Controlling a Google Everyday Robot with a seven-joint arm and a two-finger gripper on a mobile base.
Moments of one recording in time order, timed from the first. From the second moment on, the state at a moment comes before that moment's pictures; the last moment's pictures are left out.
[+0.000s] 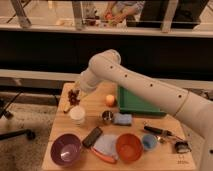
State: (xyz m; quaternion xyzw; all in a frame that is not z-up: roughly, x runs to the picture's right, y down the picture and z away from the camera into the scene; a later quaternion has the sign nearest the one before) arm -0.131 0.015 0.687 -0.15 -0.34 -0.20 0.91
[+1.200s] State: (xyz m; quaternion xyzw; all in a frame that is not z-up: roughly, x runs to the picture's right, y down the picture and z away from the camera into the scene) arm -0.119 0.038 0.660 -0.15 -0.35 -0.21 0.90
